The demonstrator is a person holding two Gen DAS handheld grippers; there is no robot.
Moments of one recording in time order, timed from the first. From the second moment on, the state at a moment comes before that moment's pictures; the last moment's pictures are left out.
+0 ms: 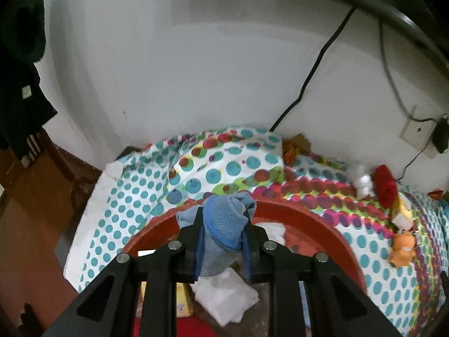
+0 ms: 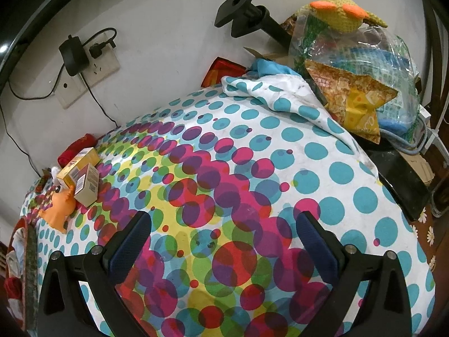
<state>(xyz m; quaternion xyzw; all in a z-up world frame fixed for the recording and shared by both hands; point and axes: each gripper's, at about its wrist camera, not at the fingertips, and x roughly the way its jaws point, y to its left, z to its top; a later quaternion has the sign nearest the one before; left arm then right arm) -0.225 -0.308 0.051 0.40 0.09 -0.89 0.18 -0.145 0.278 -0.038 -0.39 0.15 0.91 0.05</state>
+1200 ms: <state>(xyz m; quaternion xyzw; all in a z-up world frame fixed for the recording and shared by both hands) 0.070 -0.194 0.054 0.19 0.13 -0.97 0.06 -0.155 0.246 -0.044 -0.45 0.06 0.89 0.07</state>
